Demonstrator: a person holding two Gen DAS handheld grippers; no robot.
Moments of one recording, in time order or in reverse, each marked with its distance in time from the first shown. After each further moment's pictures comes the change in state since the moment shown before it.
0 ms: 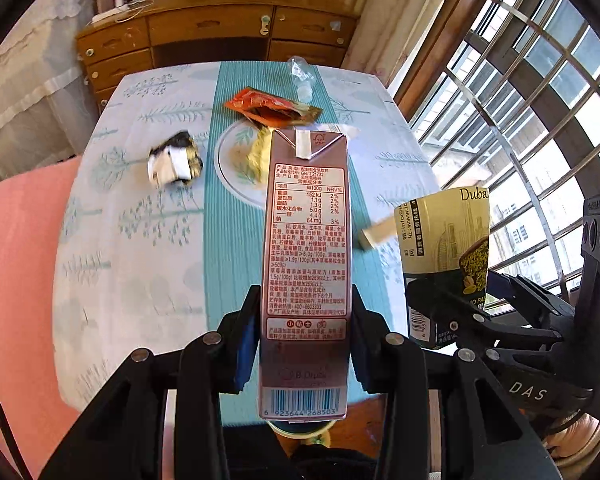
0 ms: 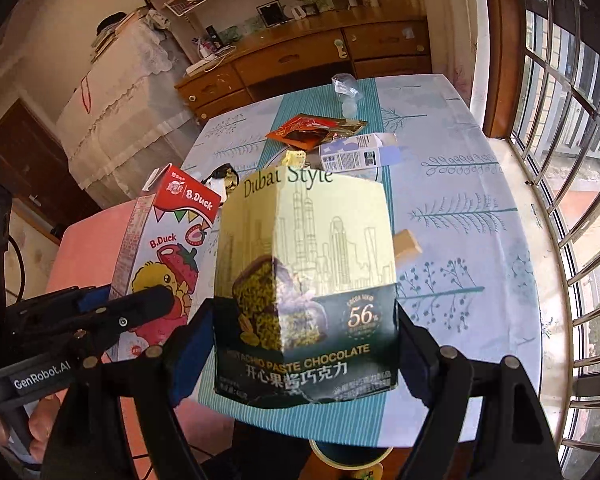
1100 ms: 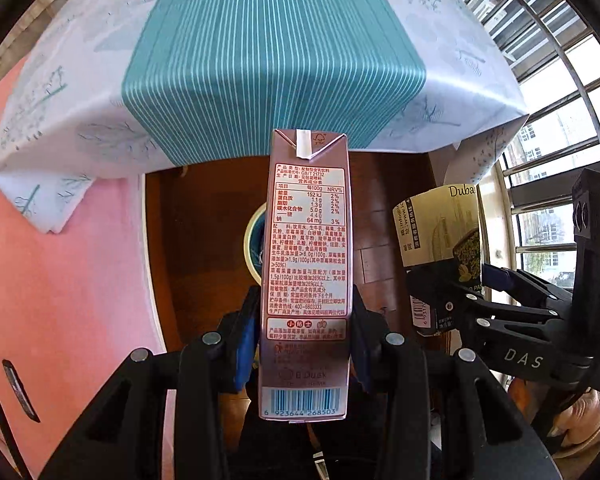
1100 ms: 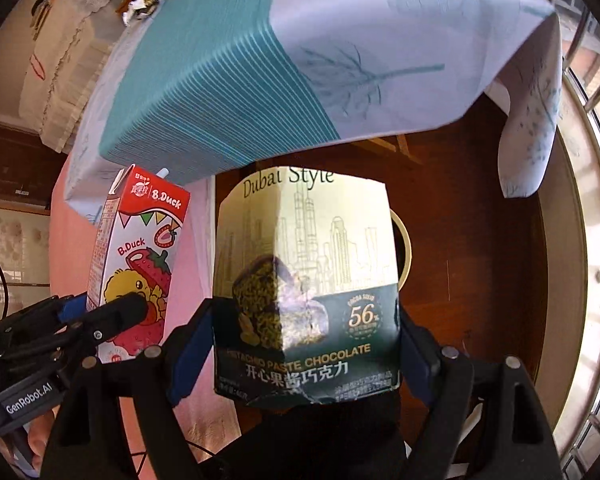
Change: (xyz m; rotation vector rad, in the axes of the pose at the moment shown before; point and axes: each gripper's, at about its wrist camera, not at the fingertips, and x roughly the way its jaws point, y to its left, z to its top) left arm 0.084 -0.037 -0.274 -0.013 0.353 0.073; right arm 0.061 -0.072 -0.280 0.247 0.372 0.018
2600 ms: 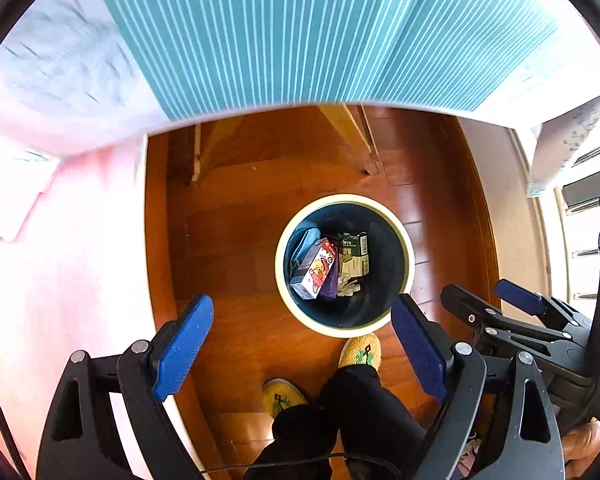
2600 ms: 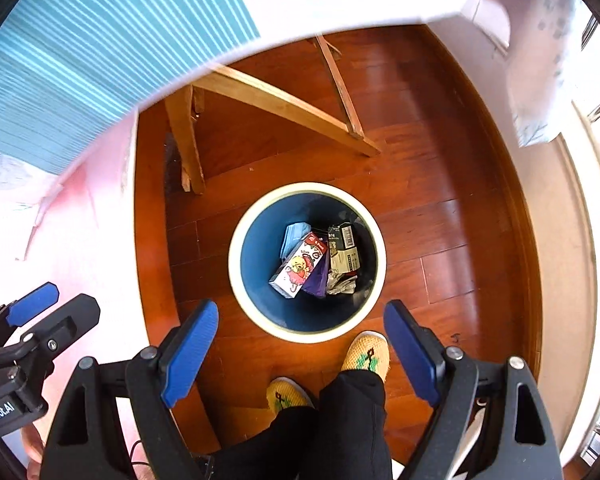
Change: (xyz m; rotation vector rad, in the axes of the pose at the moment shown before) left arm 0.118 0.053 -0.004 0.020 -0.079 0.078; right arm 0.111 -0.018 -0.012 0.078 -0.071 -0.191
